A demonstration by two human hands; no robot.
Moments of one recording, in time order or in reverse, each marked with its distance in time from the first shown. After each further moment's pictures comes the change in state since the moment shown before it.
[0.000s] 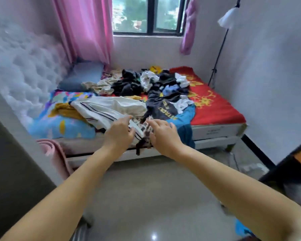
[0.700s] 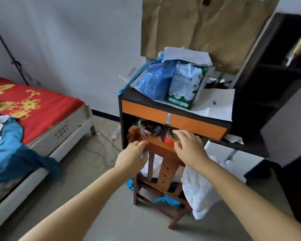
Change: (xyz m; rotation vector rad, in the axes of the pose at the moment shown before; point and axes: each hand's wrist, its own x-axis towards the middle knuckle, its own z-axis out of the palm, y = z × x) left_hand -0.168 0.425 0.294 -0.184 -0.764 1.014; right_hand -0.464 0.283 -0.162 -0.227 0.261 1.259
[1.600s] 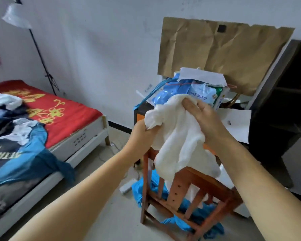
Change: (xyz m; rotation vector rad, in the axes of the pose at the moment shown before) left_hand 0.018 0.058 -0.098 -0.959 0.291 0.031; right_hand 0.013 -0.062 -0.130 1.139 0.093 -0.120
